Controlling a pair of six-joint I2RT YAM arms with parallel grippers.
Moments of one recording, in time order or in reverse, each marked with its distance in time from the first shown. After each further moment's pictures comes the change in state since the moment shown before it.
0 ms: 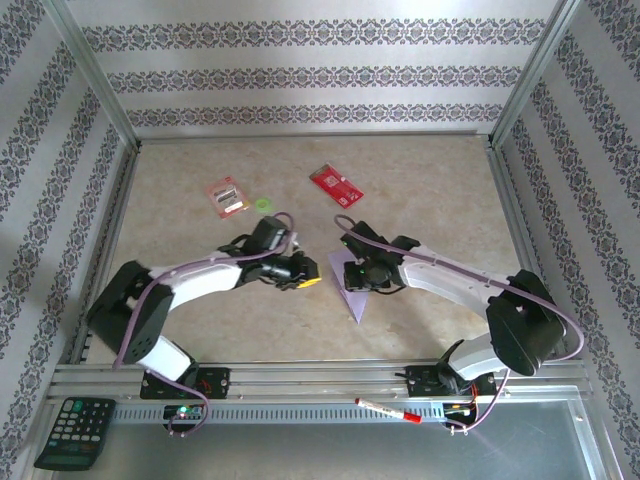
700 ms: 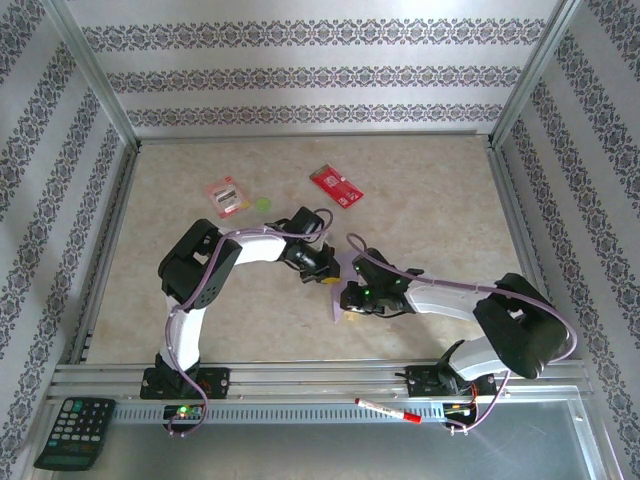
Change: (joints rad) left arm 0.027 0.447 0.364 -0.190 0.125 0.211; right arm 0.042 0.008 -0.297 0.482 -0.192 0.235
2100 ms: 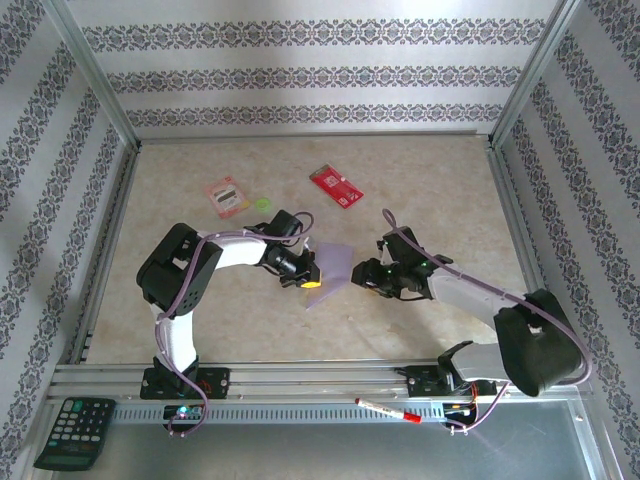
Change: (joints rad) left arm 0.071 -0.132 -0.178 -0.015 -0.015 0.073; right arm -0.276 -0.101 0.050 -0.109 -0.140 -0.074
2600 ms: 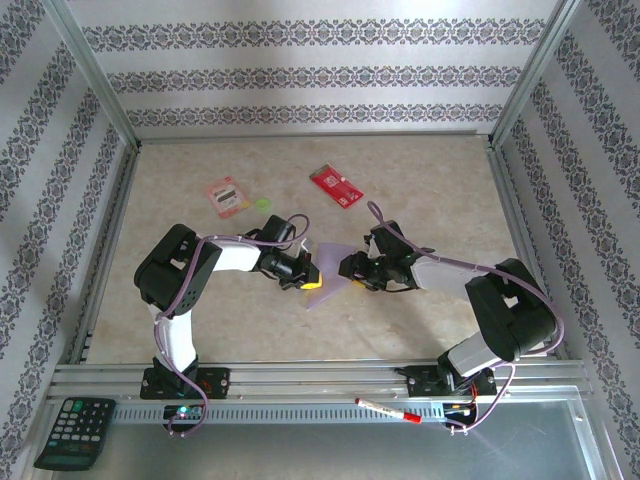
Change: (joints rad) left arm 0.023 -0.009 -0.108 0.201 0.094 -0.037; right arm 0.020 0.187 0.049 0.175 -0.057 0.052
